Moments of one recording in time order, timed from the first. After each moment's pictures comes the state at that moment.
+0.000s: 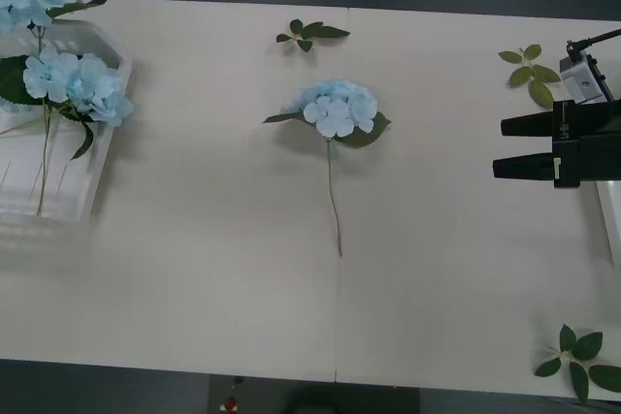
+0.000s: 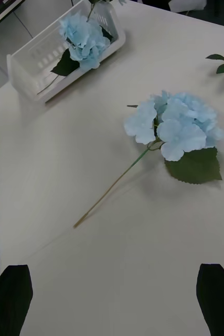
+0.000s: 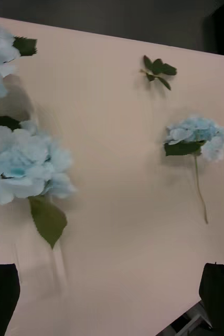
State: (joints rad) right arm -0.34 -1.19 0.33 -1.56 -2.25 1.02 2.72; left arm -0.72 1.03 0.40 -1.09 1.42 1.75 -1.99
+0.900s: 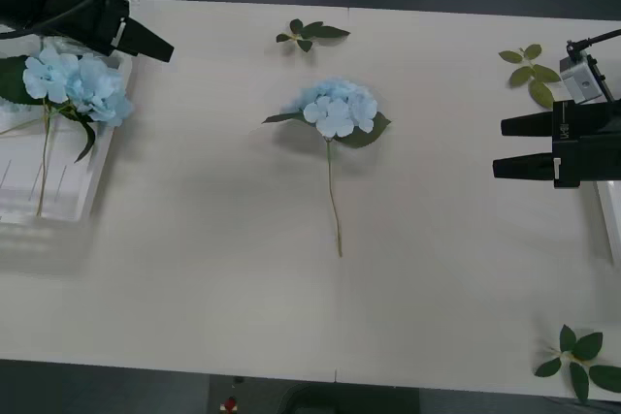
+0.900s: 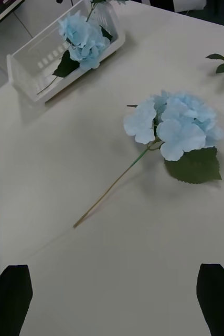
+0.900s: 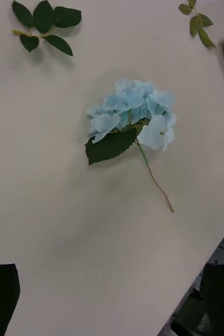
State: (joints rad) right arm -0.34 -1.19 0.33 -1.56 -2.25 1.02 2.72; left arm -0.96 0.77 -0.08 -1.14 1.40 1.62 -1.93
